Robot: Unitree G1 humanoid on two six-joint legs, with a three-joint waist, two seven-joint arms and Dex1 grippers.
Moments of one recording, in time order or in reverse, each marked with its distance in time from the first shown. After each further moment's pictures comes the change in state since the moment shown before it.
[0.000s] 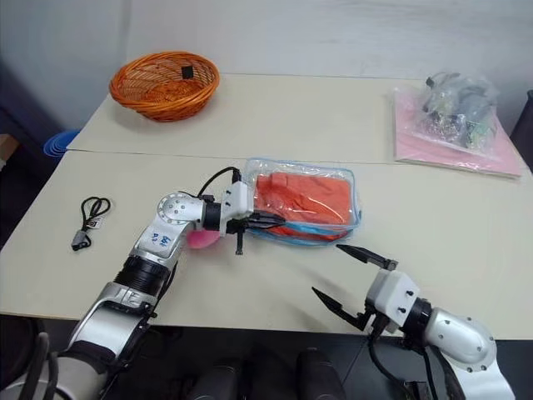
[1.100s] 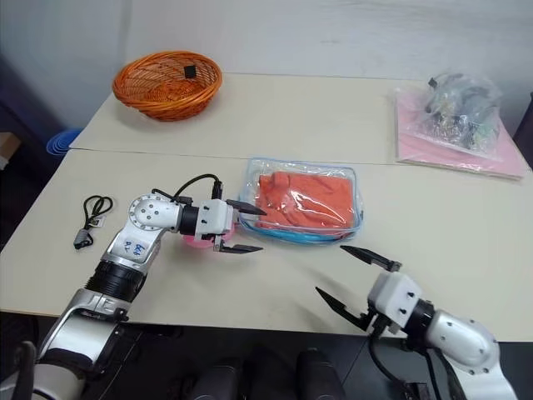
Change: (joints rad) left arm 0.077 0.156 -0.055 -0.003 0.124 -0.348 -0.073; right arm 0.091 -0.003 -0.095 0.031 -0.002 -0.064 0.024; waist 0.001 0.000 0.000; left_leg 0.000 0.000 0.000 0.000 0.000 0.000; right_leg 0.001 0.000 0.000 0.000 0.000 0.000
